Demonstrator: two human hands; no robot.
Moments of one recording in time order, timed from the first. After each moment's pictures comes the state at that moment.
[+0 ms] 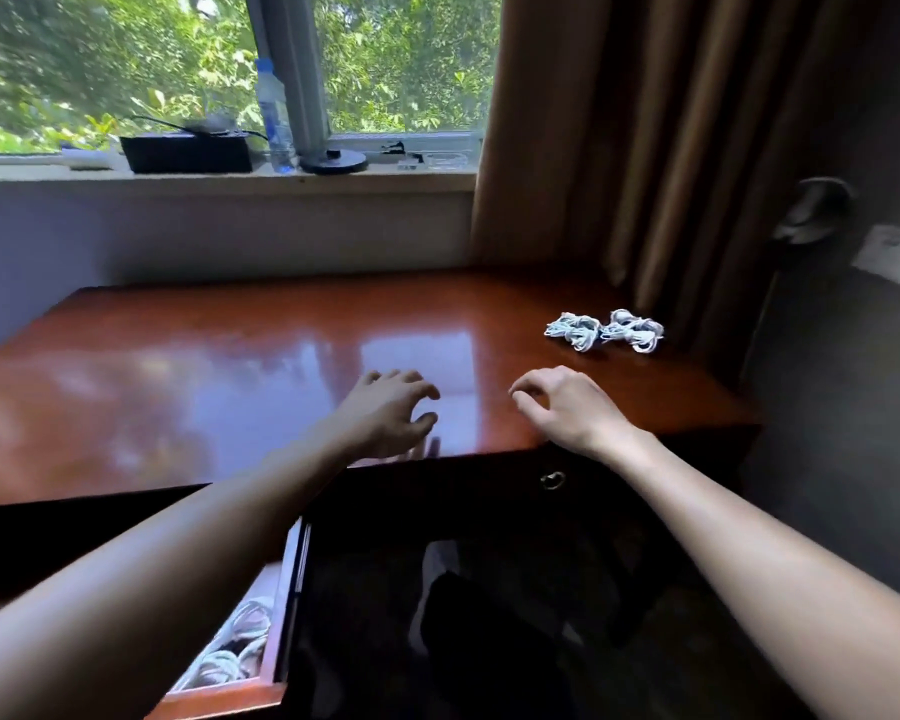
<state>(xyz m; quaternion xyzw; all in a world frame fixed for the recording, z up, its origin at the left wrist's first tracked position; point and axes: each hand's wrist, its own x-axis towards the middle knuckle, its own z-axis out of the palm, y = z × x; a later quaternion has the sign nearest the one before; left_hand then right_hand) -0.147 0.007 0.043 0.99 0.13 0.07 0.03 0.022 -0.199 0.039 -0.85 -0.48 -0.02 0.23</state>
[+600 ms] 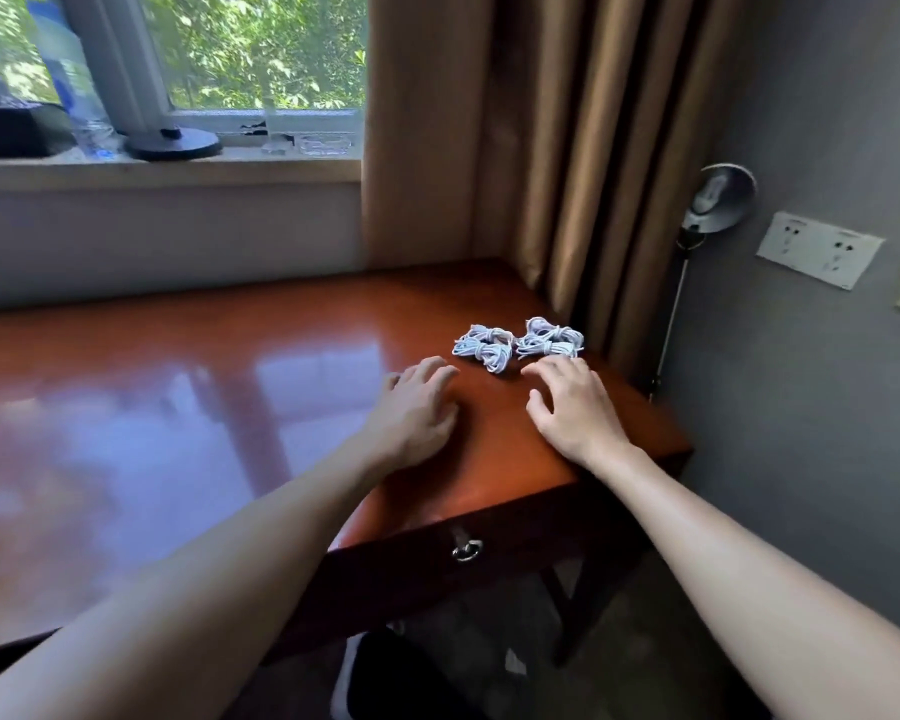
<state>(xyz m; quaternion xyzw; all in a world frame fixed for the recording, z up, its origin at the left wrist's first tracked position) 0.052 -0.032 -0.004 0.98 0.05 0.17 0.13 0.171 -0.240 -0.007 -0.89 -0.36 -0.17 0.23</state>
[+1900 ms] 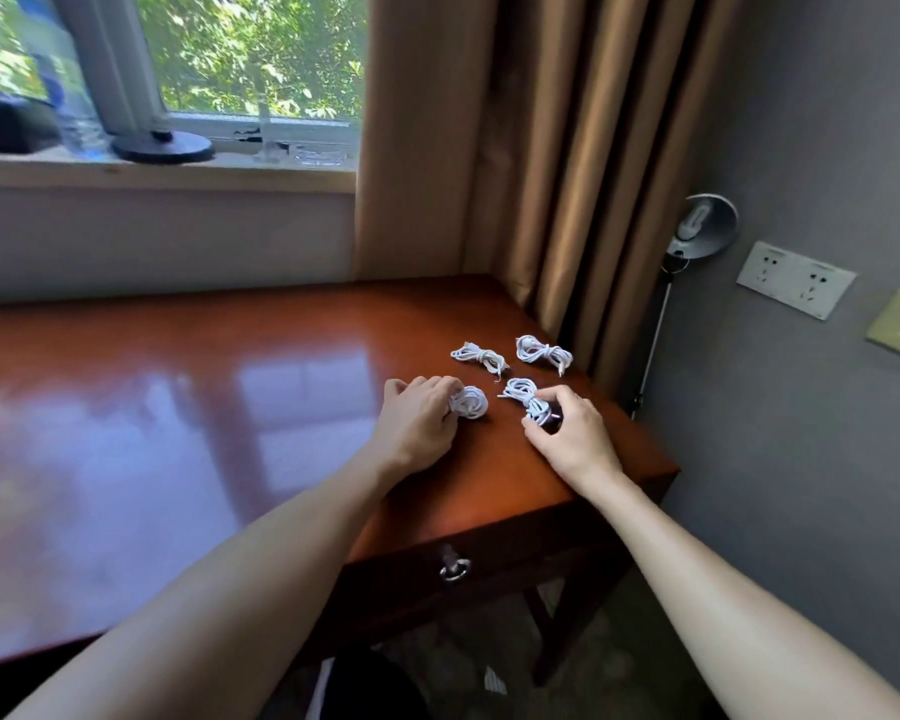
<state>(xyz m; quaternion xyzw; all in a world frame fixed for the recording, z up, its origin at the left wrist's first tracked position) 0.077 -0.040 -0.009 0.96 0.05 0.23 0.13 0.169 -0.249 -0.015 -0.89 -0.27 -0.10 0.36</state>
